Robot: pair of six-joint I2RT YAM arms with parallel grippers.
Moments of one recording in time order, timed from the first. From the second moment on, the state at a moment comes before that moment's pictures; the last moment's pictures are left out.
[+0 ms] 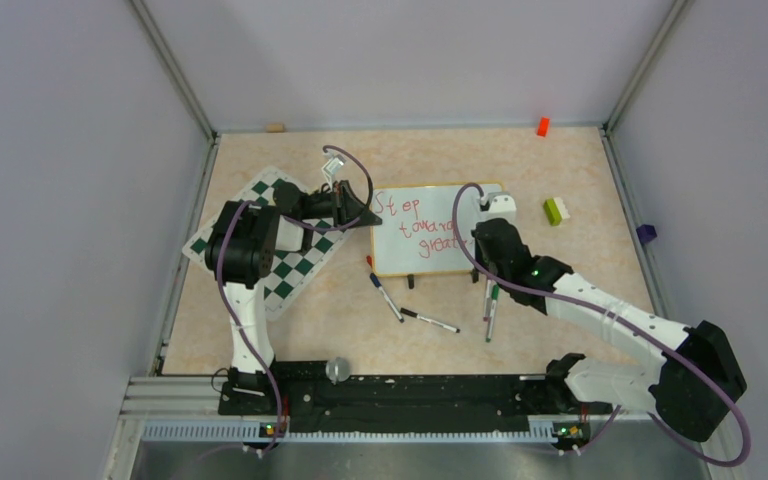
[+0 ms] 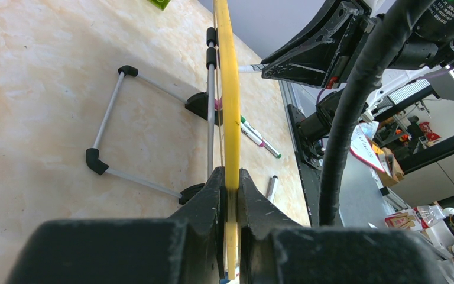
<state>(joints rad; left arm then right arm) -0.16 2.13 0.99 1.51 1.38 -1.08 0.70 1.13 0.72 -0.26 0.48 0.36</state>
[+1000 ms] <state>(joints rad) -0.16 2.13 0.99 1.51 1.38 -1.08 0.70 1.13 0.71 -0.32 0.44 0.37</state>
